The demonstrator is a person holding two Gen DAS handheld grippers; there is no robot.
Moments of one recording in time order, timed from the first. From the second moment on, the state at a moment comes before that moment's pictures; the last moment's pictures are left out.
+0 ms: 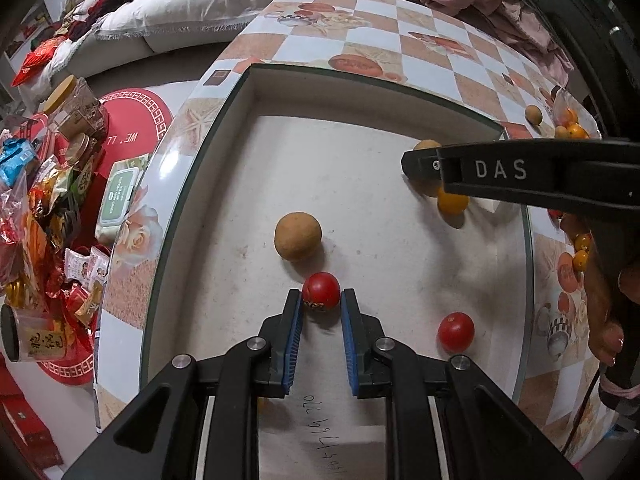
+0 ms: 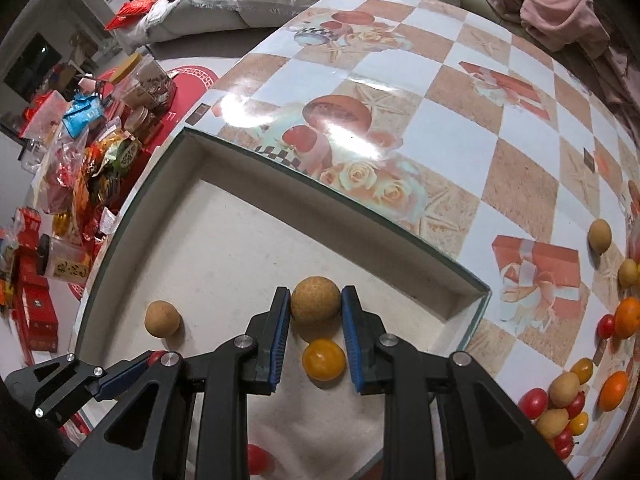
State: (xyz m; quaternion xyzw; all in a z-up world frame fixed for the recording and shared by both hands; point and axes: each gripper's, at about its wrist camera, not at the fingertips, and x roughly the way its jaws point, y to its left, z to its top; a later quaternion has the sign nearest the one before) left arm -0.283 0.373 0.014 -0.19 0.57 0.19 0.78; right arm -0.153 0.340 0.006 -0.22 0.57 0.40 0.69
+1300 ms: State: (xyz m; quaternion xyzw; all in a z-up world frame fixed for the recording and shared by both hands) left arm -0.216 0.276 0.070 -0.11 0.57 0.11 0.80; right arm -0.131 0.146 0.058 -0.10 0.57 0.31 0.75
